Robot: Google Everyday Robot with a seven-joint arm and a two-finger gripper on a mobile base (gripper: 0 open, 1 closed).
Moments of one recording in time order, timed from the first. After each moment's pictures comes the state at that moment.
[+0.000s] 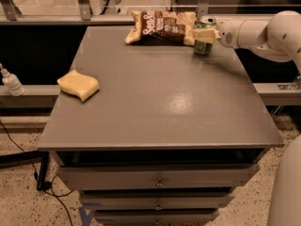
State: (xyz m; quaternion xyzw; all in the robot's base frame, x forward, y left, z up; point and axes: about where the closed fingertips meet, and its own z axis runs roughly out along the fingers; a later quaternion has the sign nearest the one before) arm 0.807 -0.204 0.901 -0.29 0.73 0.21 0.58
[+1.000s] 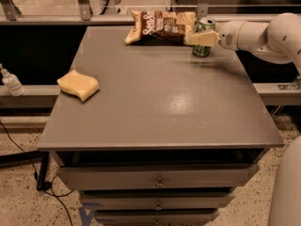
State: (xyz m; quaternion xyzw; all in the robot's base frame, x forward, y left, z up) arm 0.803 -0.201 0.896 -0.29 0.73 0.23 0.57
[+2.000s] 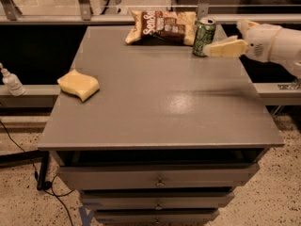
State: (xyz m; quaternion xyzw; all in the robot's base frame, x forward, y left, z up) arm 0.687 -0.217 0.947 -0.32 0.68 0.24 0.62
